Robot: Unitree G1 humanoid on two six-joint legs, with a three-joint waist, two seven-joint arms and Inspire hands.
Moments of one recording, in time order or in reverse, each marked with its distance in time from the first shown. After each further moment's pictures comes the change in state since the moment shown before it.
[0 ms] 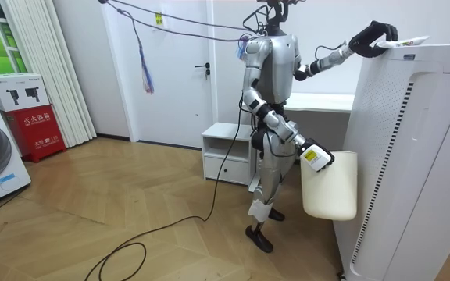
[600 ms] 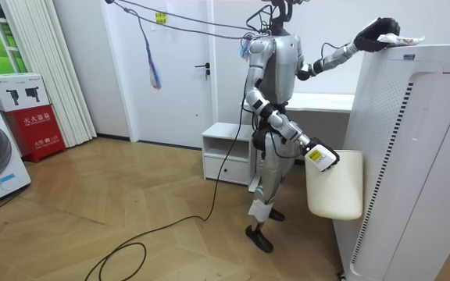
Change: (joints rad) left arm -0.014 0.016 0.033 0.003 -0.466 -0.009 -0.070; right arm -0.007 -0.013 0.013 -0.024 0.057 0.003 -0.014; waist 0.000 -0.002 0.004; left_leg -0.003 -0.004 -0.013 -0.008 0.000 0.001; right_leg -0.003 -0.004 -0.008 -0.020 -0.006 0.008
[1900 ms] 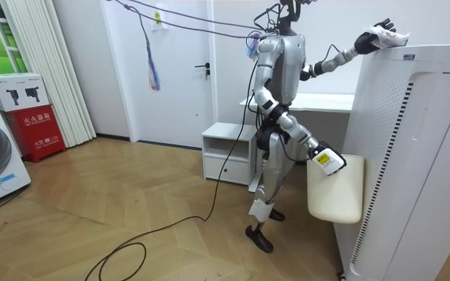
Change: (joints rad) left arm 0.059 0.014 -0.031 -0.041 -0.719 -0.124 -0.183; right arm -0.054 -0.041 0.077 0.041 0.061 0.026 -0.052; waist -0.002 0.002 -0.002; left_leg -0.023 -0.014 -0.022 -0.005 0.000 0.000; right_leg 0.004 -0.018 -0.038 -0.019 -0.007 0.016
